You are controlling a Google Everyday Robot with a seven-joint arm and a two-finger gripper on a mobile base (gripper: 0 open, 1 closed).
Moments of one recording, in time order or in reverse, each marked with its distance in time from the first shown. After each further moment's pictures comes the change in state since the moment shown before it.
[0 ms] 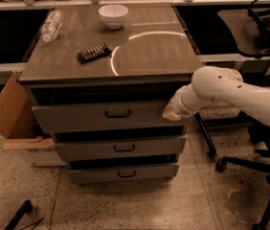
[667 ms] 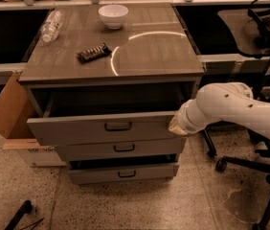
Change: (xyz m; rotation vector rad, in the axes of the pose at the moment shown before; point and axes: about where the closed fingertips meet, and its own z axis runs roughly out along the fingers) arm 0.026 0.051 -0.025 0.030 0.066 0.009
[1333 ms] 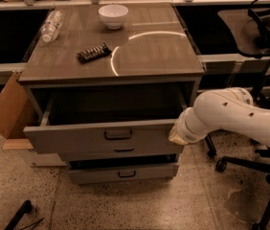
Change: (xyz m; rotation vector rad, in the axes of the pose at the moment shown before) arm 0.002 0.038 -0.010 -0.045 0.046 -0.004
